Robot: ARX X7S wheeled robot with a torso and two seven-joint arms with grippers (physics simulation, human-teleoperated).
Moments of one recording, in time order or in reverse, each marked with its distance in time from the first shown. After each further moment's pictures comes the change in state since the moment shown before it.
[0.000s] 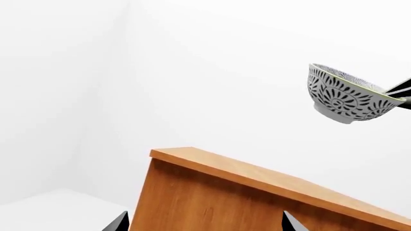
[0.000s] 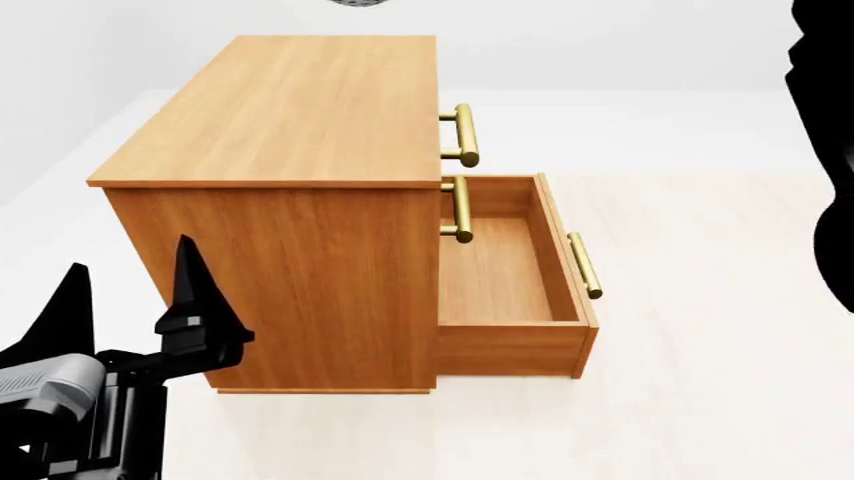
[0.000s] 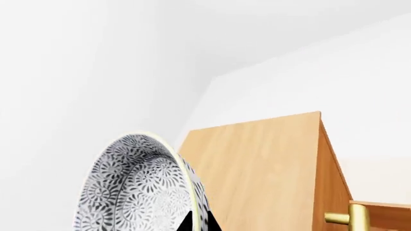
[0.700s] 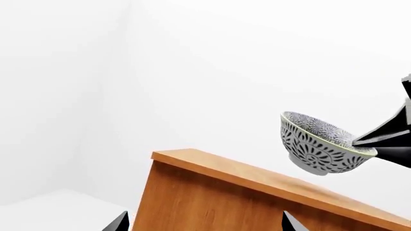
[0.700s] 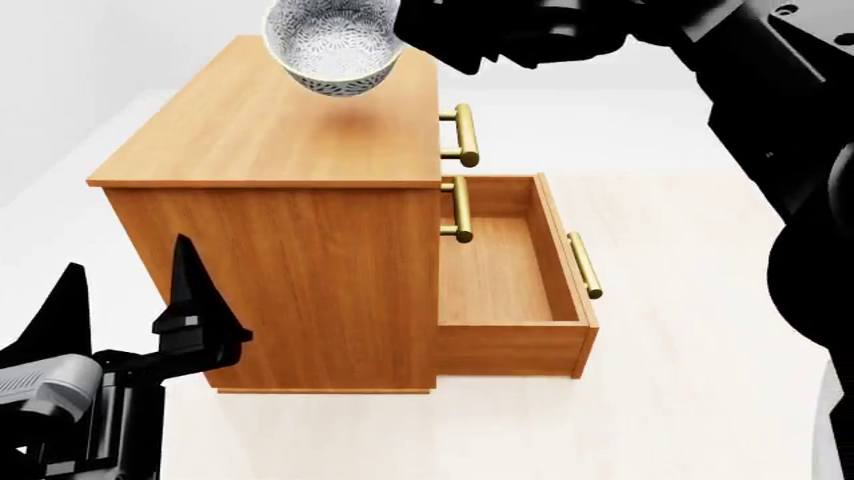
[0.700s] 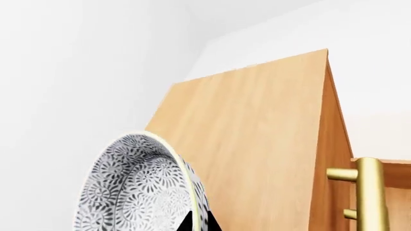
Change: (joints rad) left arm 0.001 -0.006 0.002 0.003 0.002 0.005 -0.009; right arm -0.092 -0.065 -0.359 0.016 0.253 -0.016 -0.108
